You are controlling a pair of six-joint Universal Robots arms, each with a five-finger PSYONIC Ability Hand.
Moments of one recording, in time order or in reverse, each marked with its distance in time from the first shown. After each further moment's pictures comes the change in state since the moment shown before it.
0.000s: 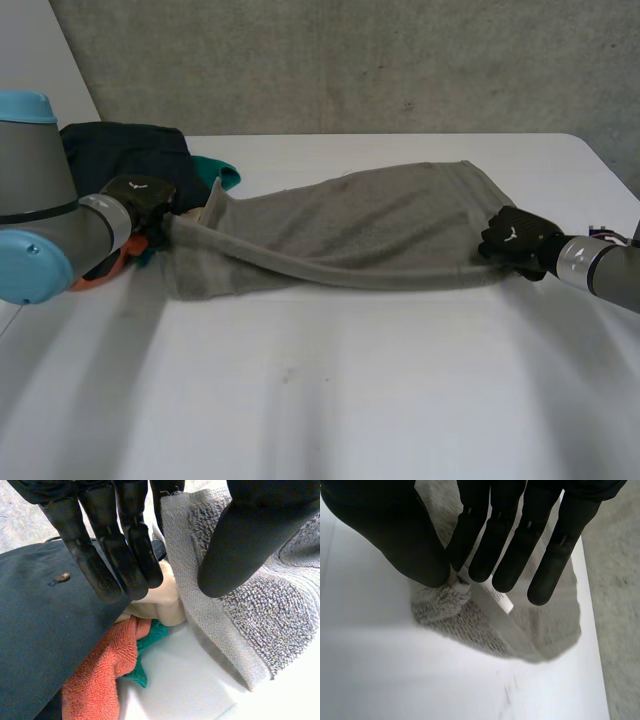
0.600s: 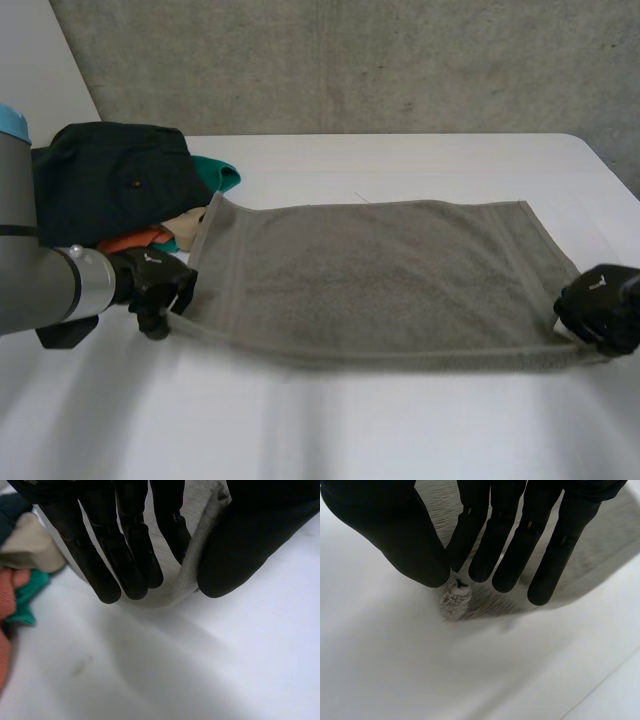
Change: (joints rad) left arm 0.018 0.183 -0.249 -0.320 0.168 0.242; right arm -0.162 -0.374 0.364 0.399 0.243 0.153; left_hand 0.000 -0.002 -0.001 -0.001 0.000; right_hand 0.000 0.000 0.000 0.001 0.000
